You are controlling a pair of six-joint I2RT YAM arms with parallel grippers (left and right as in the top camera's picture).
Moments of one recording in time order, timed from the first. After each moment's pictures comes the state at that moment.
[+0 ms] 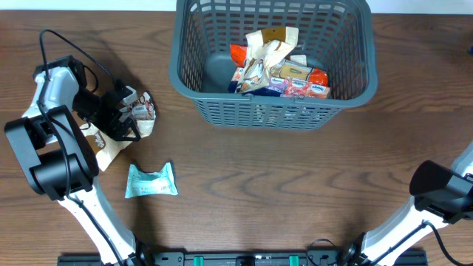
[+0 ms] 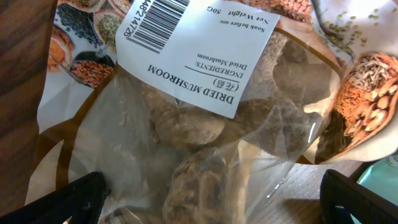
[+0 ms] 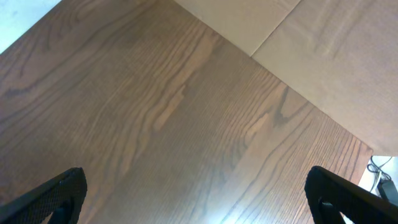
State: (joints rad) left arm 0.33 2.20 1.63 -1.20 0.31 1.04; right arm -0.46 2.01 2.54 -1.55 0.40 0.36
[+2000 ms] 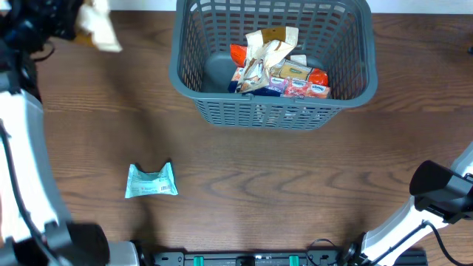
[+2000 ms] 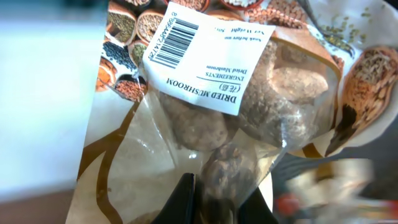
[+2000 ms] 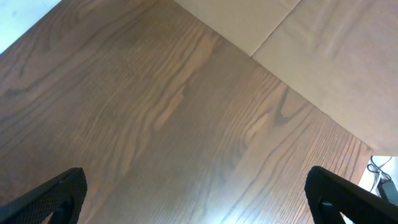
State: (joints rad) left arm 0.31 1.58 1.70 -0.35 0.77 0.02; right arm -0.46 2.01 2.54 -1.55 0.40 0.36
